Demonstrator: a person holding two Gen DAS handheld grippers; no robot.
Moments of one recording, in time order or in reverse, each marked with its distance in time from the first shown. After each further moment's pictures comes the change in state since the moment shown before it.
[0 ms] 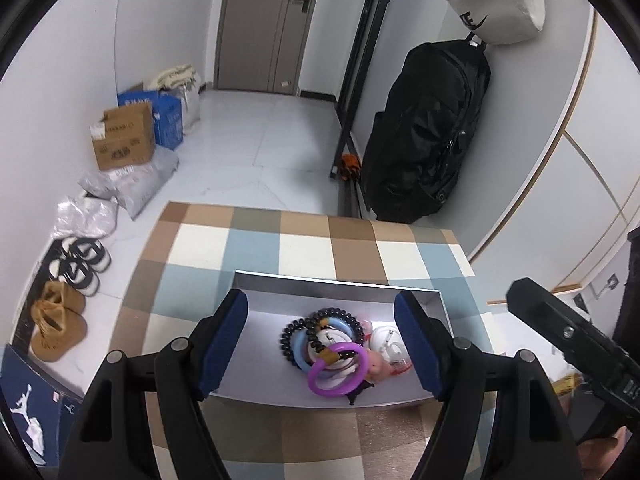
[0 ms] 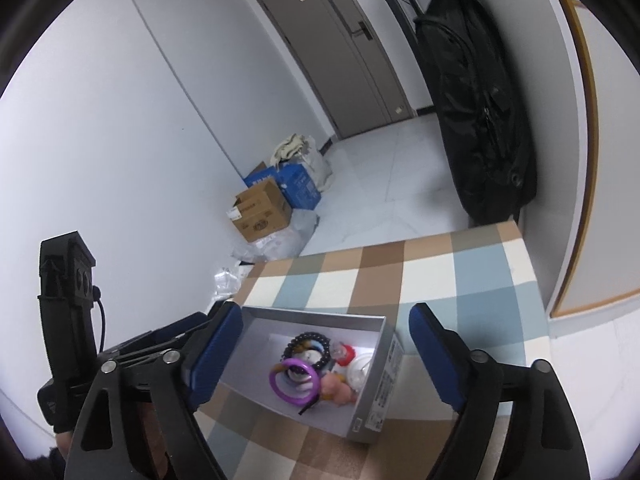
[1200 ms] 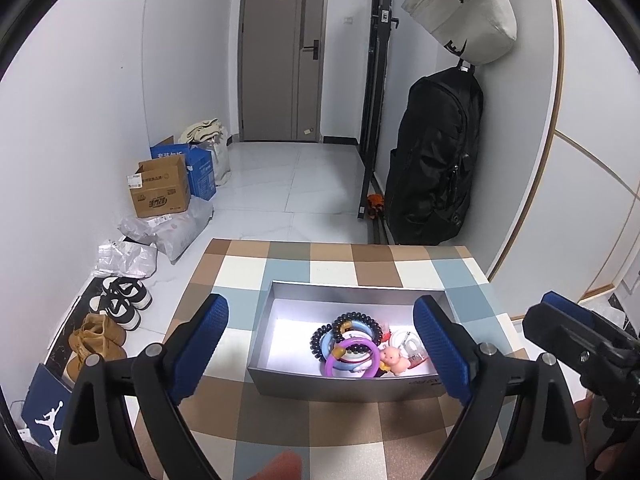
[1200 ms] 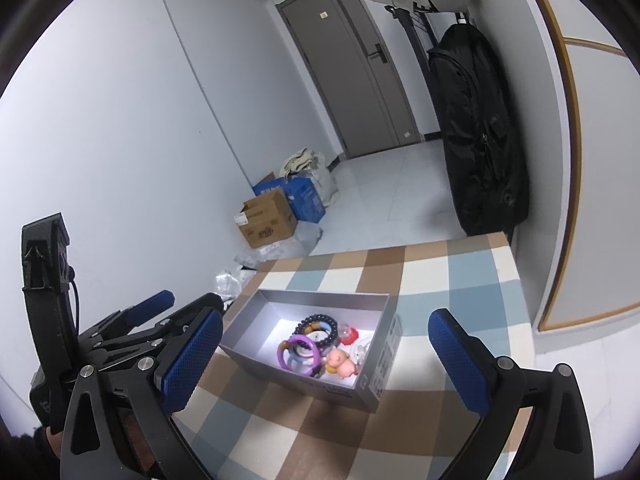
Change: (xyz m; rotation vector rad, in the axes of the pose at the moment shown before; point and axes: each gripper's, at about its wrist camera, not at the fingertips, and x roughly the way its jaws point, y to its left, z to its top) left arm -0.038 -0.010 -0.025 0.063 -0.174 0.126; right arm -0.039 0.016 -0.027 -0.082 -0.068 -0.006
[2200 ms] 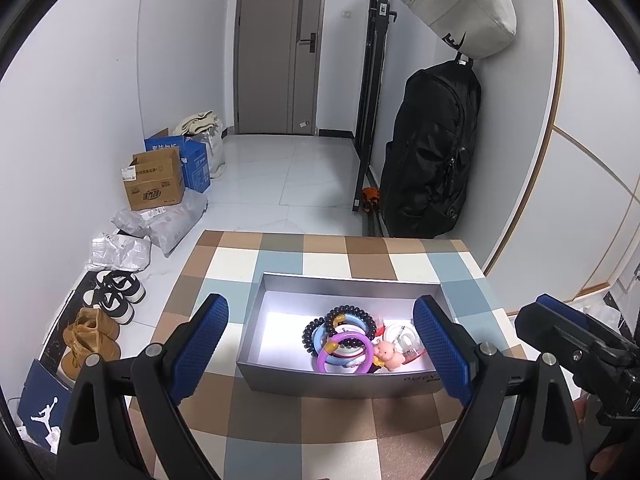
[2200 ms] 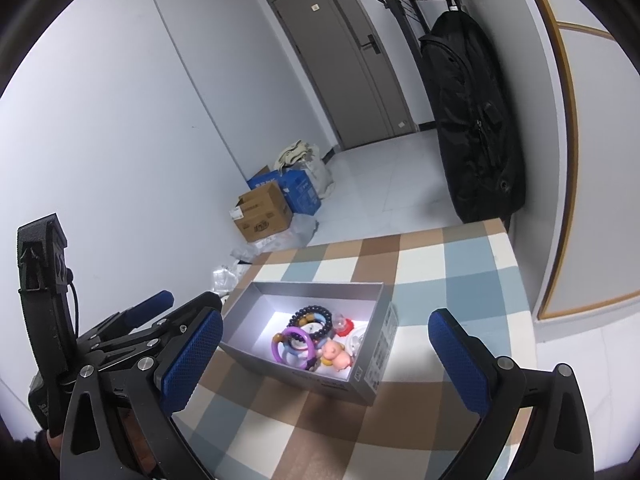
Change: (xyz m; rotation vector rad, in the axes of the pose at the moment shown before) left arm 0.004 -0.003 -0.001 -0.003 0.027 -0.017; right arm 0.003 -0.004 -0.003 0.027 0.030 -0.010
